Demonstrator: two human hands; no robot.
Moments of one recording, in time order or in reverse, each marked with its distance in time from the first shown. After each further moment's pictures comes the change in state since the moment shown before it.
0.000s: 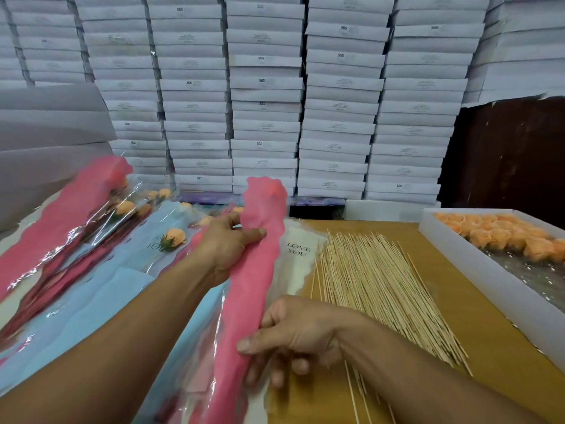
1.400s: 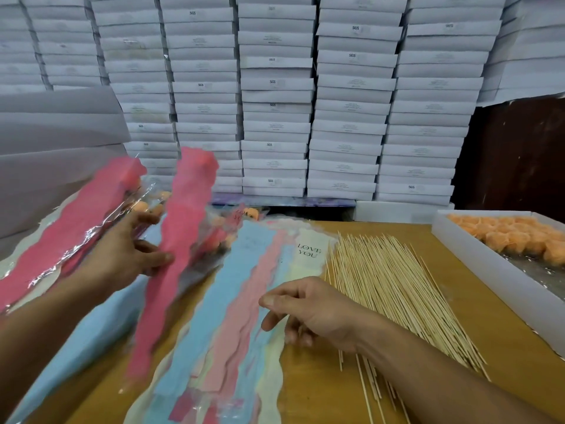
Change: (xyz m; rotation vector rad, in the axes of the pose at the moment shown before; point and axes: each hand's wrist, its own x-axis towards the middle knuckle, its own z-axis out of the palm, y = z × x) left_hand -0.021 0.012 -0.157 0.549 0.239 0.160; right_hand 0.007 0.007 -0.014 0.073 0.354 -0.236
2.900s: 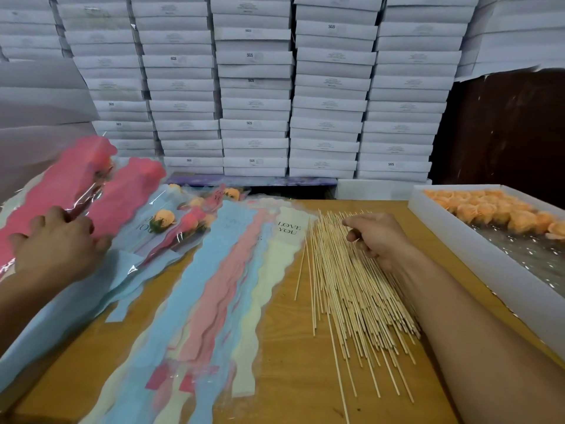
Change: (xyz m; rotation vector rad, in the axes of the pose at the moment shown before) left_hand 0.058 -0.110 -0.051 1.238 0.222 0.042; right_hand -0.004 0.021 -0.138 -0.009 0.781 0.037
